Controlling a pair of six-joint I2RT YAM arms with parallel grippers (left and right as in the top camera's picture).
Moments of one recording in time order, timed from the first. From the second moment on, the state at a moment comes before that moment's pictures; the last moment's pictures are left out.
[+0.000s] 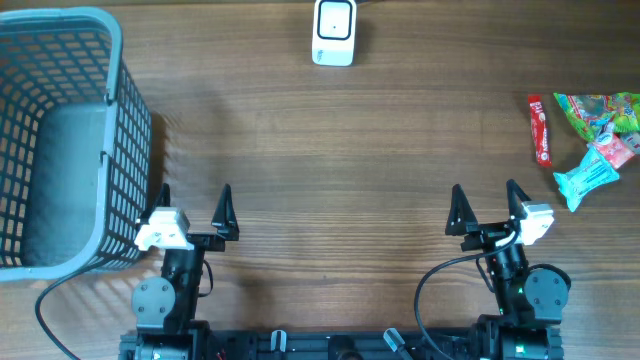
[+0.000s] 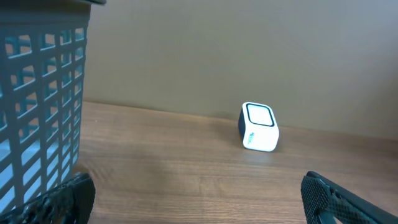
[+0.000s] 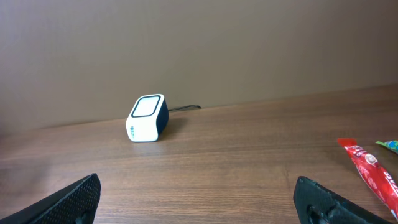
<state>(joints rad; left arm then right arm) -0.05 0.01 0.02 0.03 0.03 -0.19 -0.08 0.01 0.01 0.01 -0.23 0.20</state>
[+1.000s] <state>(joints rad) -0.05 0.01 0.01 -0.07 0.02 -0.15 -0.08 0.01 0.01 0.01 -0.23 0.20</state>
